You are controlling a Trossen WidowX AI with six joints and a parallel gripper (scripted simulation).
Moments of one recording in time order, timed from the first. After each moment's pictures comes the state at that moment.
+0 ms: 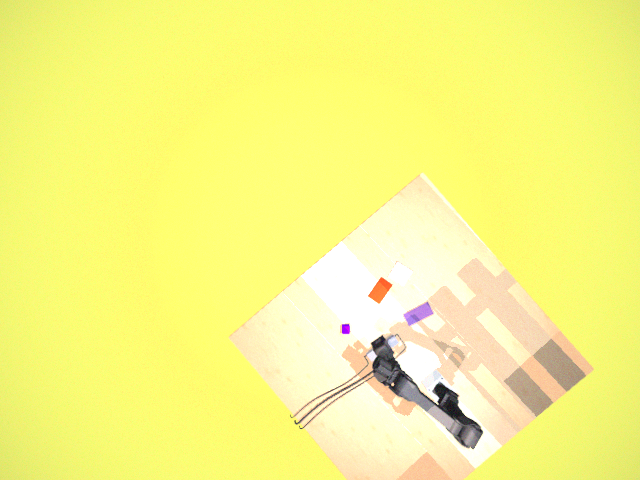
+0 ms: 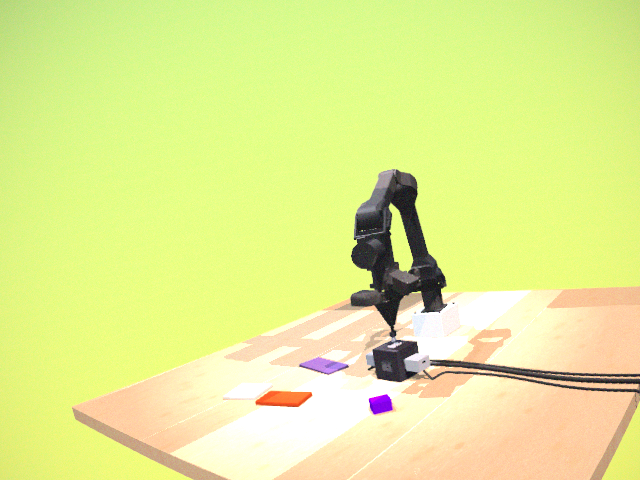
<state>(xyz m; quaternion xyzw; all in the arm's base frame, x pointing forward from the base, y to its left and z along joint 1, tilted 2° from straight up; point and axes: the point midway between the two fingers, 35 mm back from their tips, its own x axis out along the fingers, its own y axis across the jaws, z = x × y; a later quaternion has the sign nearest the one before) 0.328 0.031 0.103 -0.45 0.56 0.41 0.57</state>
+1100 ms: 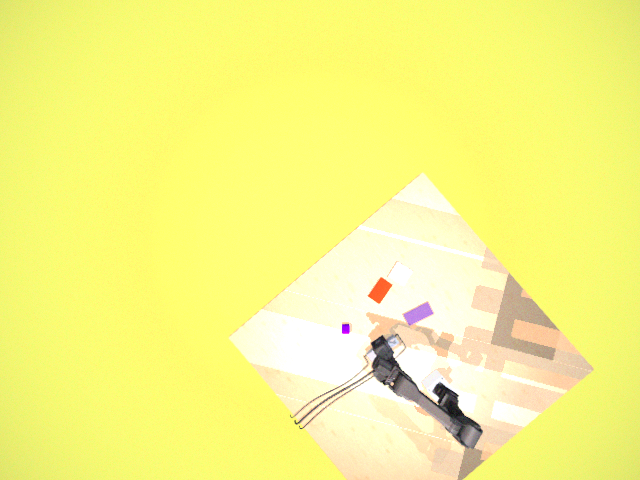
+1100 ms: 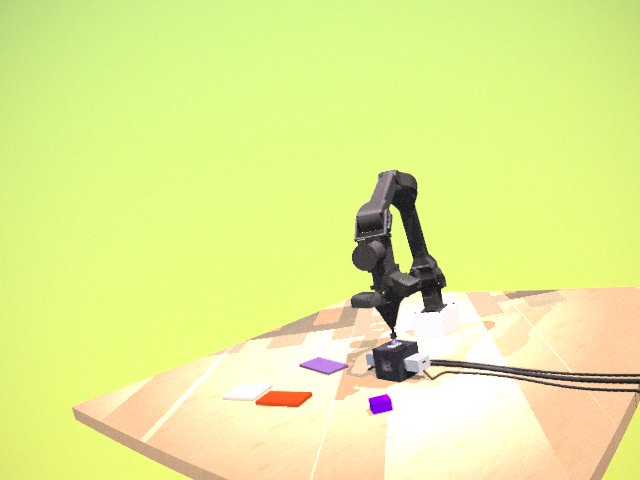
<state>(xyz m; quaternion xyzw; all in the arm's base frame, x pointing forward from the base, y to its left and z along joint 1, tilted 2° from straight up) 0.329 0.032 0.099 -0.45 0.56 0.40 0.57</state>
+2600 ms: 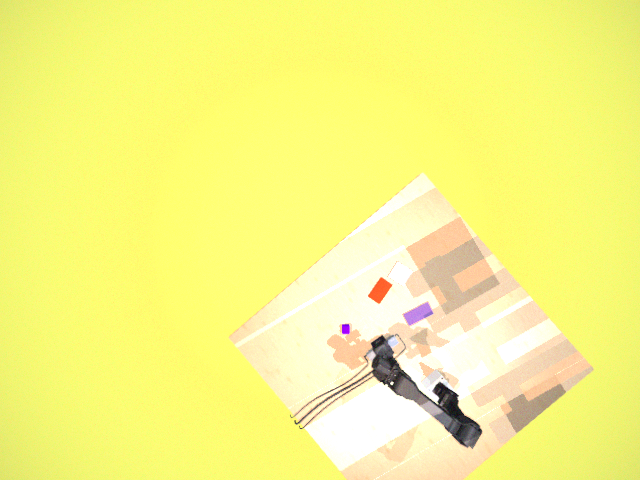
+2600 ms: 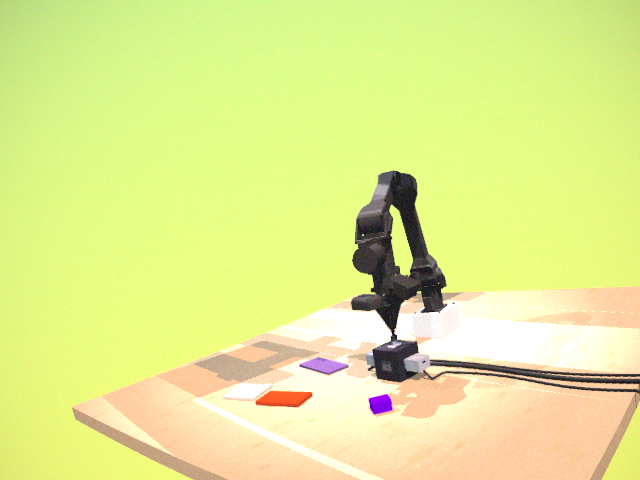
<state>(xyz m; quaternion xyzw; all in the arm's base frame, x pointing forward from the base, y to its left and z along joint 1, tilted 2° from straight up) 0.330 0.031 0.094 -0.45 0.56 0.40 0.57</state>
